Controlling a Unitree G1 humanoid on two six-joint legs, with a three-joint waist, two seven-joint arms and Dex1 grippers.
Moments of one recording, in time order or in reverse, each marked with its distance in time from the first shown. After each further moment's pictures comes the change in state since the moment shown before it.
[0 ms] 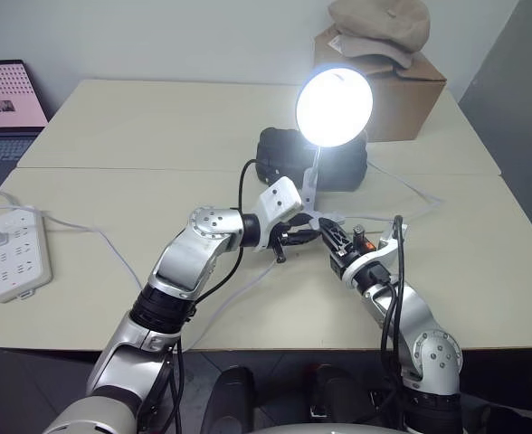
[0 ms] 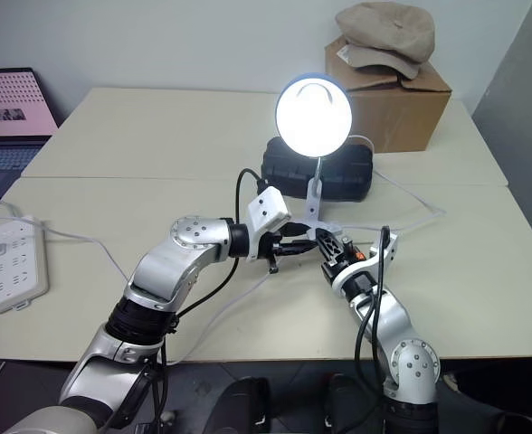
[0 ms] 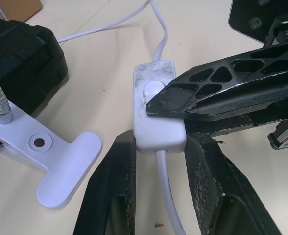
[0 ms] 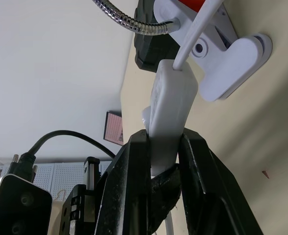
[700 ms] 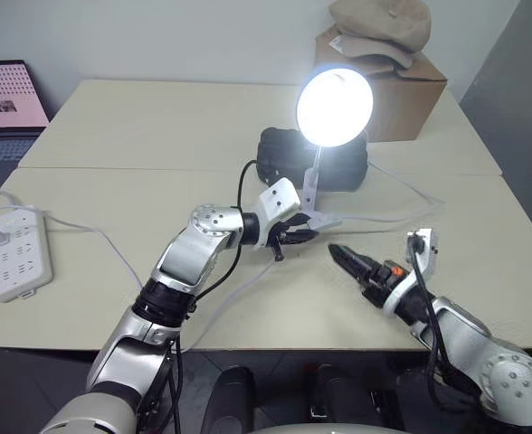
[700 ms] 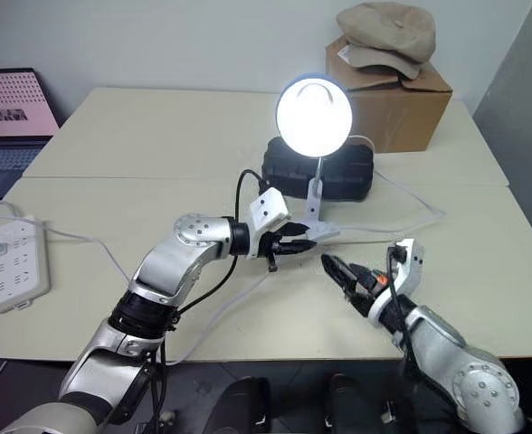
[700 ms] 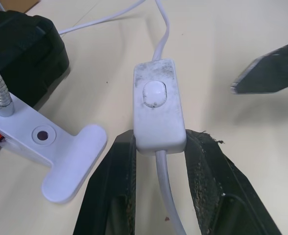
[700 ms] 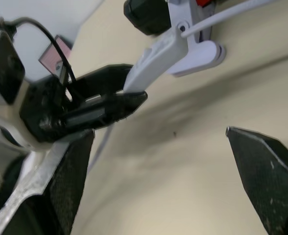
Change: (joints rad) left arm -0.048 0.004 -0.046 0.161 0.039 -0.139 -0.039; right arm 0.143 -0.703 -0.005 -0.299 -0.197 0.226 0.267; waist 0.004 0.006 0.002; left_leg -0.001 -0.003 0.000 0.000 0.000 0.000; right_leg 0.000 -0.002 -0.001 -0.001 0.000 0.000
